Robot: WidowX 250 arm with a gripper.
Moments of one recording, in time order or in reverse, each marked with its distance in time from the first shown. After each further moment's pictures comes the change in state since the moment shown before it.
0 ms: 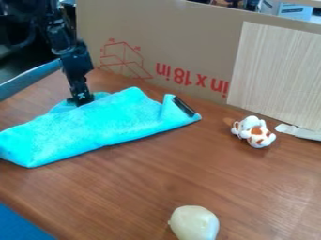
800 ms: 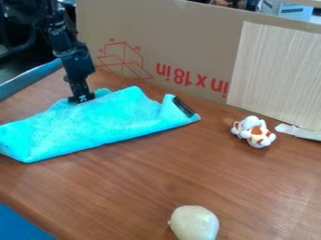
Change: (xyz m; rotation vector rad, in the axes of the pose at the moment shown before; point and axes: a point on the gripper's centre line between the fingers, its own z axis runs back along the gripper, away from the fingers) arm 0.001 -0.008 -0.001 -0.025 -0.015 -0.019
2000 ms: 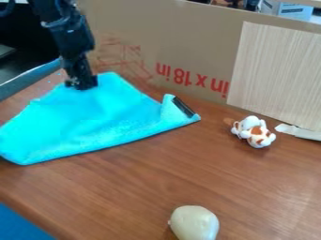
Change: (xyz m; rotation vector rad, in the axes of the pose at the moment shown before) arm 0.018 -0.073 0.082 -0.034 -0.071 -0.187
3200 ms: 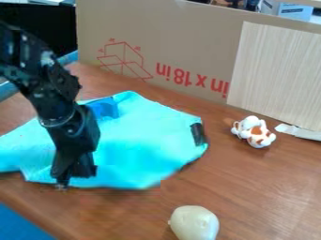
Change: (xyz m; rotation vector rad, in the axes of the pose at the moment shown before) arm -0.017 -0.136 -0.036 0.036 0.095 -0.294
